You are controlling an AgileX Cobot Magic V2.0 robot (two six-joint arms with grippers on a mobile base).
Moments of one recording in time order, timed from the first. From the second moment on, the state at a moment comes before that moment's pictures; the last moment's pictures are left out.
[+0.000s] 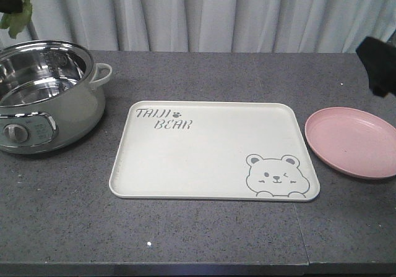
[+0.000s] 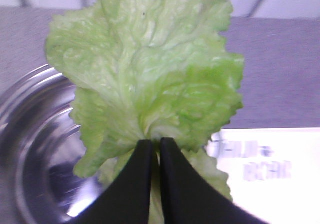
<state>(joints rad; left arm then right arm) 0.02 1.78 -2.10 -0.20 1.16 0.00 0.07 0.94 -0.69 -0.59 -0.24 0.93</state>
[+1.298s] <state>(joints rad) -0.34 1.75 -2.10 -0.50 1.11 0.33 0.07 1.61 -1.27 -1.21 -0.98 2.08</state>
